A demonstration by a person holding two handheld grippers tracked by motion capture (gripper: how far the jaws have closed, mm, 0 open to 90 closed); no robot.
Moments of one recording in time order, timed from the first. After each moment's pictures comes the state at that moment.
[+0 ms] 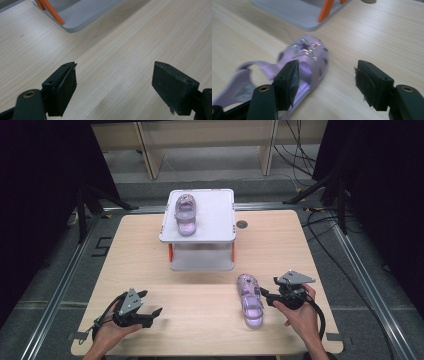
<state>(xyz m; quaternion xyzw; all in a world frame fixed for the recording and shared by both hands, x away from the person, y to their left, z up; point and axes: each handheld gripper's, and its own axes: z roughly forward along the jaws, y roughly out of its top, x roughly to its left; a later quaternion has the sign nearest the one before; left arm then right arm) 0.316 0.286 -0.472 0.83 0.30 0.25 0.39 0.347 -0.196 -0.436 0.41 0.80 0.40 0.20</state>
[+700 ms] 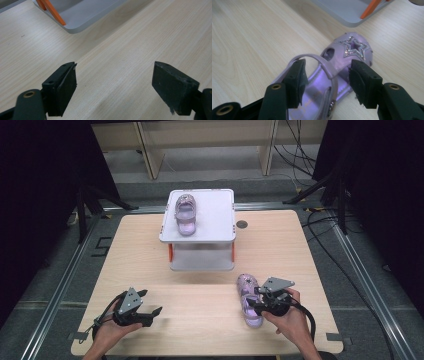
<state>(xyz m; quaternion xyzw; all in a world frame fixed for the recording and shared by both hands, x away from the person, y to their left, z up) 0.318 0.287 -0.472 0.83 0.31 0.25 0.40 0.338 -0.157 -0.436 0.32 0.86 0.36 0.17</state>
